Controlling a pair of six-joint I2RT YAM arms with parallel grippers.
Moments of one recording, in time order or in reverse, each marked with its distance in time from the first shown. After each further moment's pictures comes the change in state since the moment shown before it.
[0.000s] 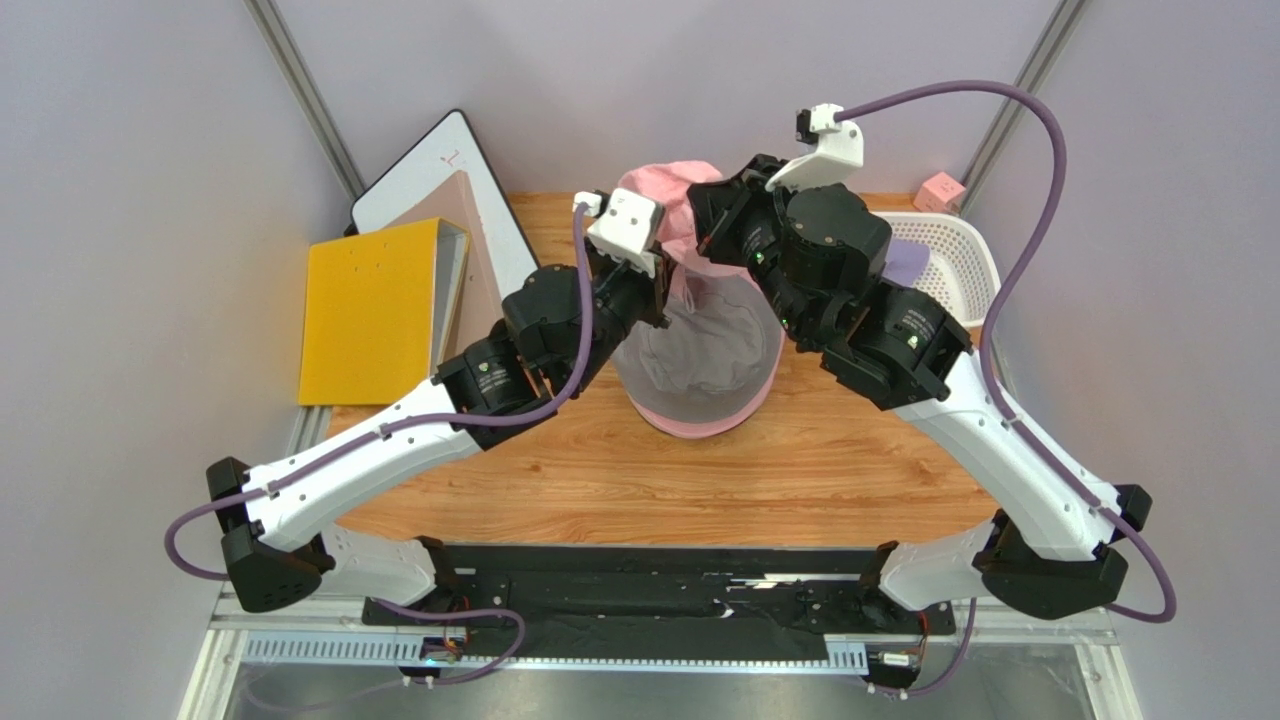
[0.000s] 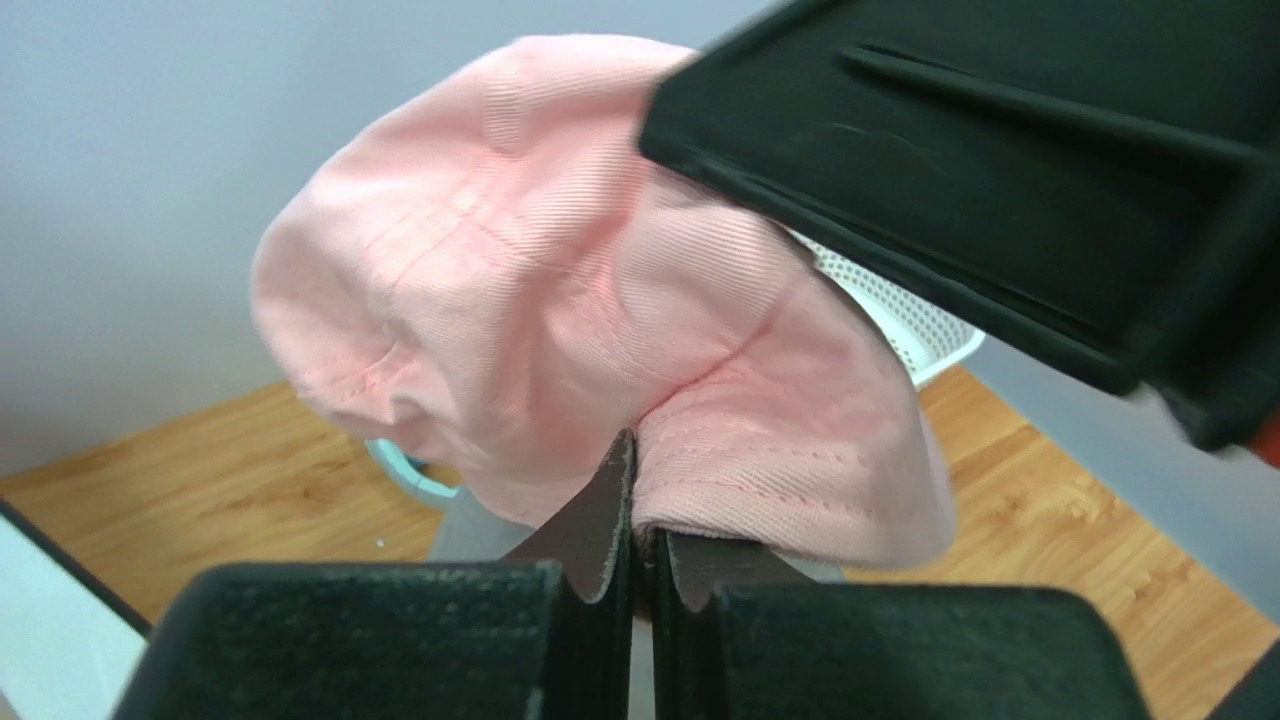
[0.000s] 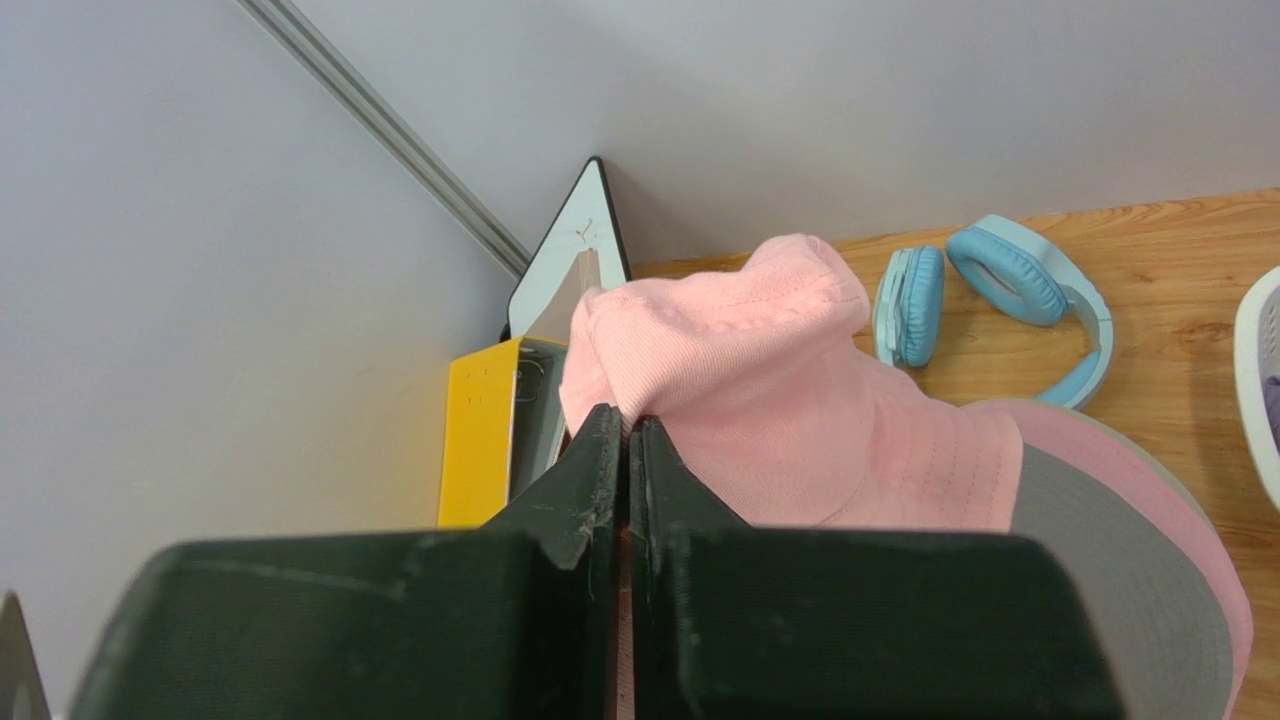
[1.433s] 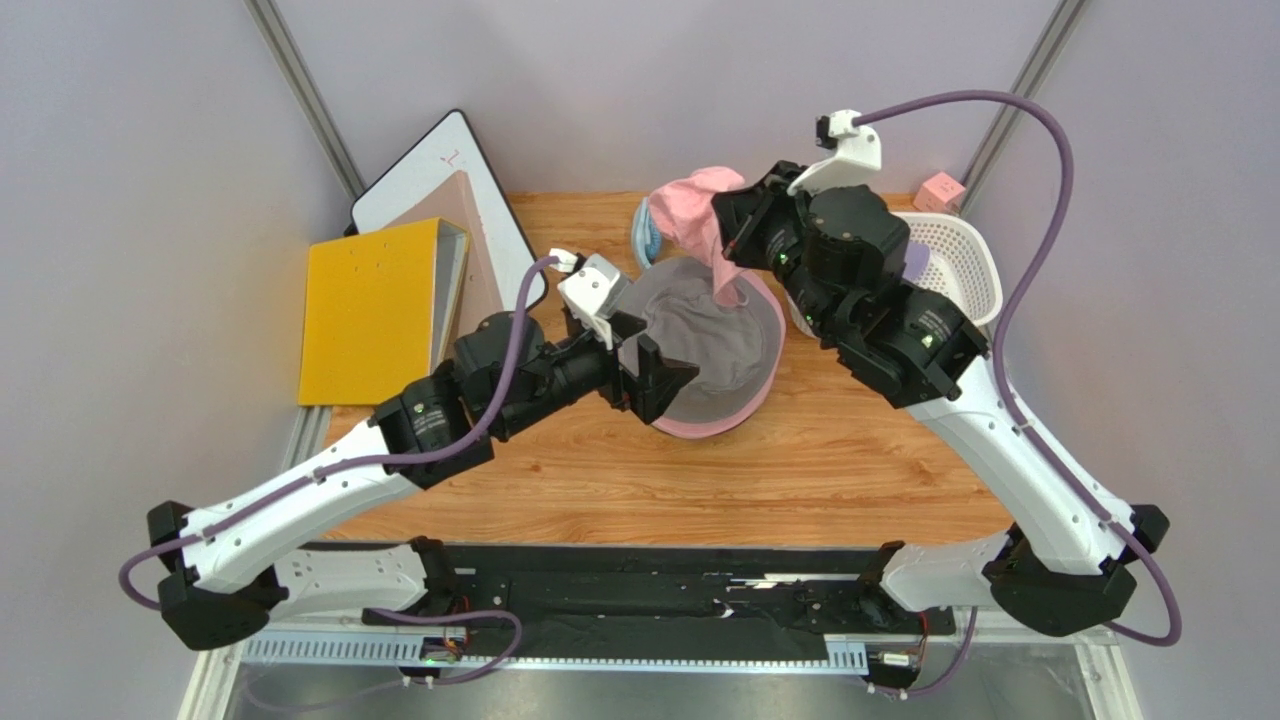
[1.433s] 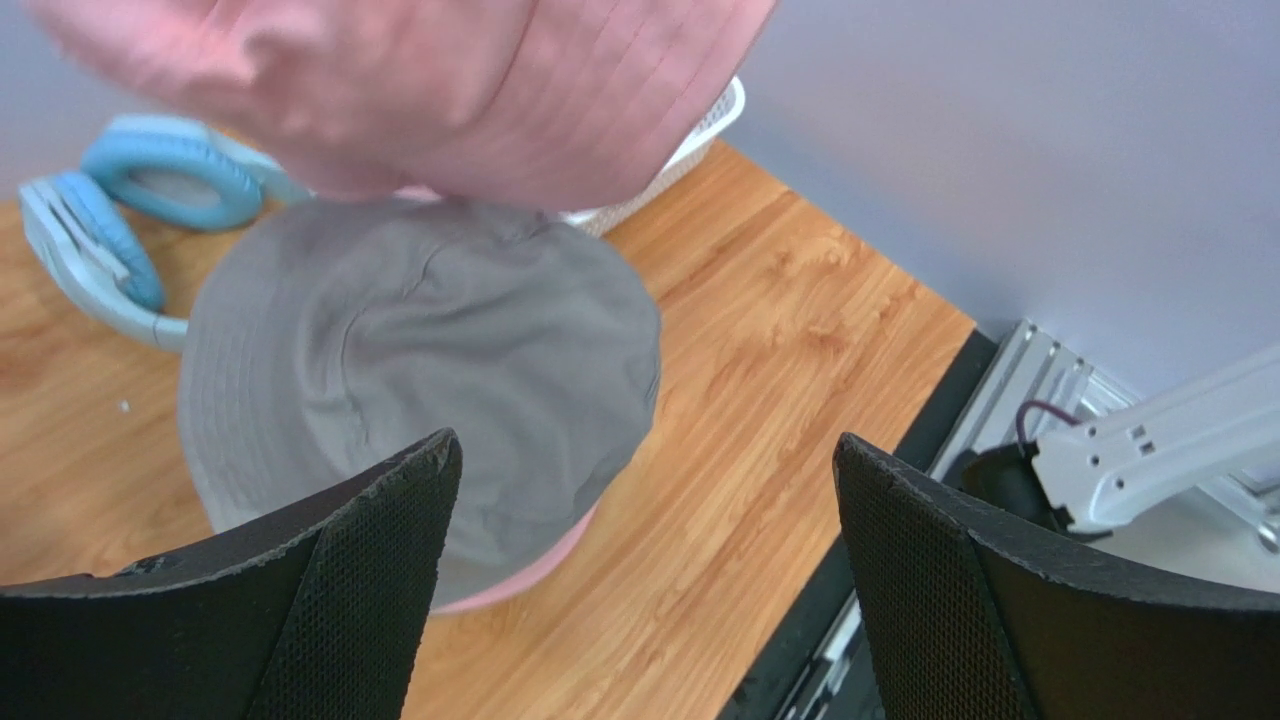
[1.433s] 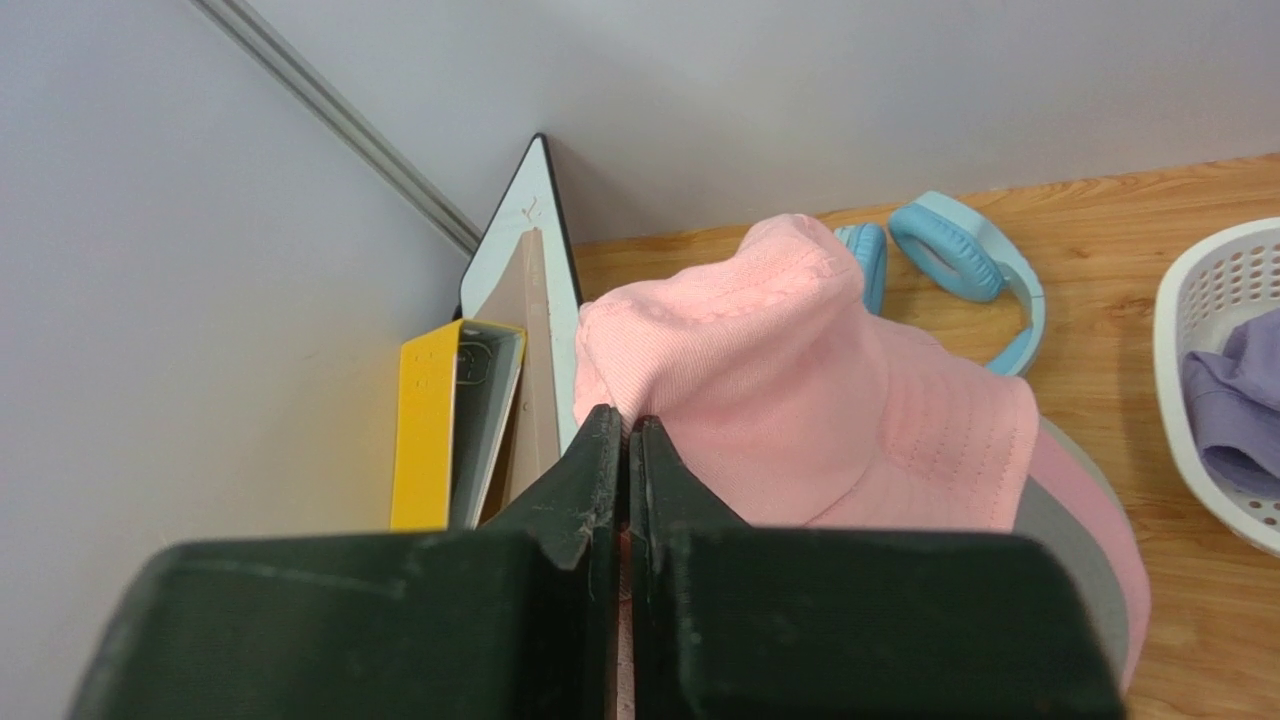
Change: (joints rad) left arm 0.017 -0.263 -0.229 -0.224 0.370 -0.205; right arm -0.142 -0.075 -0.108 -0.012 -0.131 -0.001
